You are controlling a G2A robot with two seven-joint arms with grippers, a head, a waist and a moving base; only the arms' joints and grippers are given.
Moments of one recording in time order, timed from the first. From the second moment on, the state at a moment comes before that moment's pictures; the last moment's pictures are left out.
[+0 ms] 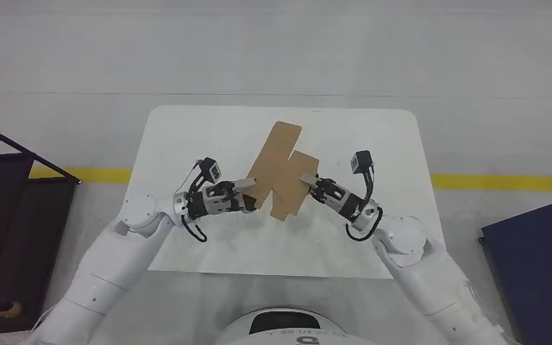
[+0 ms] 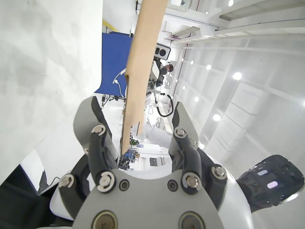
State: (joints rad) left arm 1.38 -0.93 -1.15 -1.59 -0.71 -0.06 -0.92; right arm -1.48 -1.09 1.12 -1.72 0.29 -0.19 0.47
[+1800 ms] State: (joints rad) left arm 1.36 -0.99 -1.12 -1.64 -0.67 0.05 -0.61; right arm -1.49 -1.12 1.12 -1.74 0.25 -0.13 0.43
